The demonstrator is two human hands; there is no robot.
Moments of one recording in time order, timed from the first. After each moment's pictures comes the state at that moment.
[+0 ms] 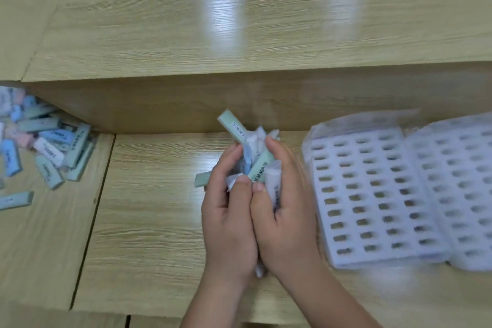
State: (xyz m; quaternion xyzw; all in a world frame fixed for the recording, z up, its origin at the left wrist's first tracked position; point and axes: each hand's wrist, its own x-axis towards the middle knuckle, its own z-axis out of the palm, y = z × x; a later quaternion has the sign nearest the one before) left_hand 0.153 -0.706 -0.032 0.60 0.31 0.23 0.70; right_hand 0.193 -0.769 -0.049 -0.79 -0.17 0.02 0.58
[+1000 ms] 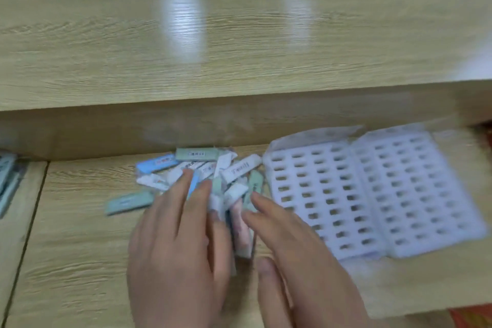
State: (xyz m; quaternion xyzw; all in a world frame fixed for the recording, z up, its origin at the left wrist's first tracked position) left_hand 0.145 -0.719 0.007 0.94 0.18 0.21 0.18; right_hand 0.182 -0.861 0.036 -0.90 -0.27 0.03 0.35
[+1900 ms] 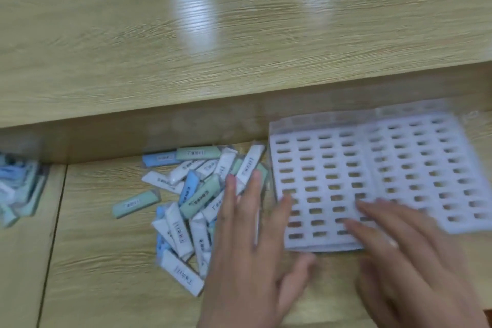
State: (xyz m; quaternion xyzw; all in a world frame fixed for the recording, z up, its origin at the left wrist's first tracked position) left_hand 0.148 -0.771 -0.015 0.97 0.01 0.12 0.20; right_hand 0.213 -0.973 0.005 -0.90 -0.34 -0.13 0.22
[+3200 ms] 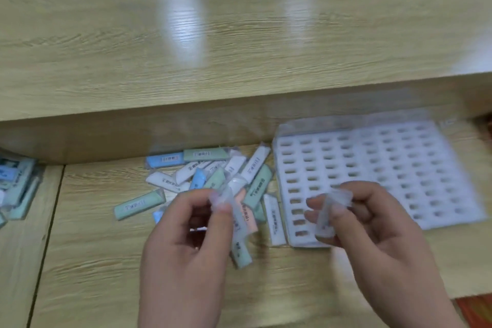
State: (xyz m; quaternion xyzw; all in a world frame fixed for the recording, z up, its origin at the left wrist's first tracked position) left_hand 0.145 -0.725 0.040 0.71 0.32 0.17 0.61; right_hand 0.204 -0.903 0.034 -0.74 -0.02 0.10 0.66
